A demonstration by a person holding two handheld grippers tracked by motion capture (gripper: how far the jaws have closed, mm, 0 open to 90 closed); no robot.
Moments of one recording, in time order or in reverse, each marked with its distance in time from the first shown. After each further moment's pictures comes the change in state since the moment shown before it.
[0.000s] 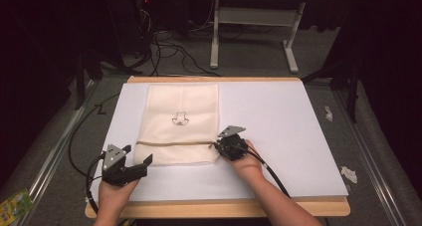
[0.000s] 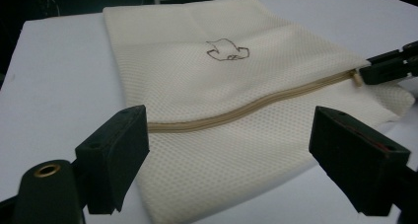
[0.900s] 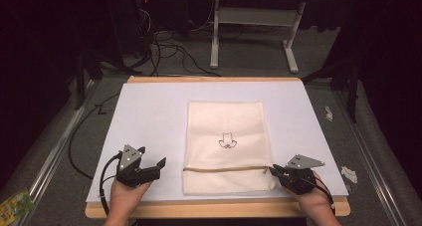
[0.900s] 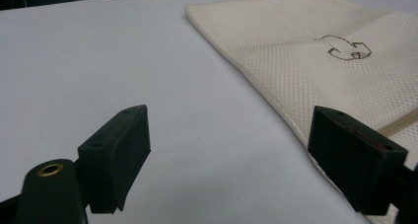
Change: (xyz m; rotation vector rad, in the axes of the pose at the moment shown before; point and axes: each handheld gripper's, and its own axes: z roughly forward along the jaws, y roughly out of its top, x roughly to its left) left arm -0.031 0.003 0.017 0.050 -0.066 0.046; right arm -0.046 -0.125 -0.141 -0.041 -0.043 0.078
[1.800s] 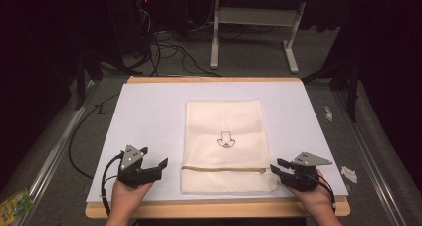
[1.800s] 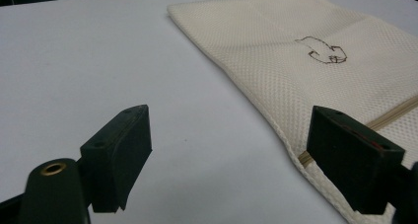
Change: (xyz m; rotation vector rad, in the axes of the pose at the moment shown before) left arm -0.002 0.001 -0.001 0.000 -0.028 -0.010; right arm -0.012 -0.002 -0.002 -0.082 0.003 0.096
